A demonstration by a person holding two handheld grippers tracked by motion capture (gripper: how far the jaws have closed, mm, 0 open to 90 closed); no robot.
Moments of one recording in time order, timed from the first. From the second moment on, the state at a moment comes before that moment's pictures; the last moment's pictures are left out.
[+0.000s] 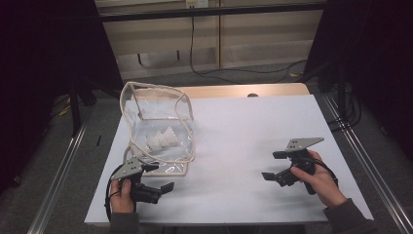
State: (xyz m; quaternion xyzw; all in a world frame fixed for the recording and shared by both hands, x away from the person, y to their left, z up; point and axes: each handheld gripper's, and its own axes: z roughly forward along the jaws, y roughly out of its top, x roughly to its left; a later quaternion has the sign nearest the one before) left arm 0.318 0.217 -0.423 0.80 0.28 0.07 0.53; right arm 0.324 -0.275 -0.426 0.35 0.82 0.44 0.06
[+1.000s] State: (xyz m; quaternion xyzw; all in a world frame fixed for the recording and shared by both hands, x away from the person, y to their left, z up) left arm 0.318 0.216 -0.424 0.80 0.28 0.07 0.53; right arm 0.312 -0.297 -0.439 0.36 0.82 0.44 0.06
